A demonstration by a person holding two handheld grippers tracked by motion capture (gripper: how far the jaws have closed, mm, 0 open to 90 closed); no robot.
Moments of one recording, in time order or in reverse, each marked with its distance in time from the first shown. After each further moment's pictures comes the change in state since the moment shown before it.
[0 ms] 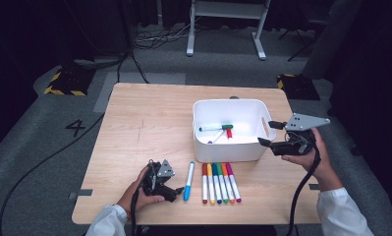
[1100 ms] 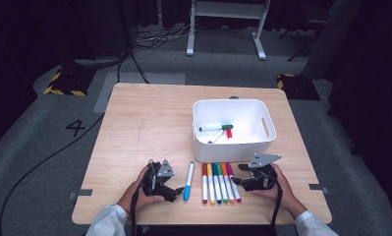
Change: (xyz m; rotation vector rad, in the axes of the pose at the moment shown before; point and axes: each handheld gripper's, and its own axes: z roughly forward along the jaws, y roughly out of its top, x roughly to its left) left arm 0.000 0.000 0.000 0.000 0.001 -0.001; right arm 0.078 -0.091 0.095 0.161 0.204 0.103
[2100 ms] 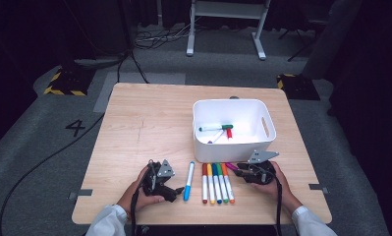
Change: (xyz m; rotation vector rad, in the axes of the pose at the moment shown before) left arm 0.000 0.000 0.000 0.000 0.000 0.000; right arm -0.023 -0.012 0.016 0.012 -0.046 0.013
